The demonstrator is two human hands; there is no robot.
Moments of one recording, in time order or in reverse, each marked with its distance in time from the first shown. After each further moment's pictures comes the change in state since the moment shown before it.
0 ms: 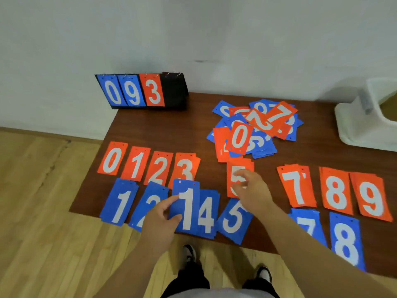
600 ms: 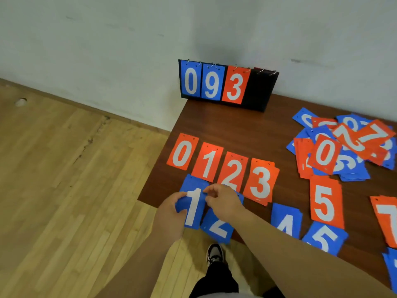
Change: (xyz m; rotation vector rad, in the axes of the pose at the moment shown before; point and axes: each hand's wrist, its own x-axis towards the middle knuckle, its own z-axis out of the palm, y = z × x) left_hand 0.077 -0.095 -0.195 0.214 0.099 -0.081; right_hand -0.004 -0.173 0.268 -0.065 -0.423 -0.057
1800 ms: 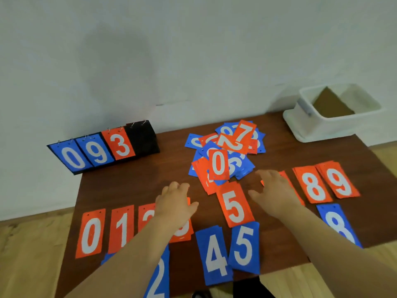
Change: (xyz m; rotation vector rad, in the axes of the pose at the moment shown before) left_hand 0.047 0.254 0.157 0.901 -0.276 0.631; right_hand -0.135 0.154 -0.285 -0.317 0.717 0.324
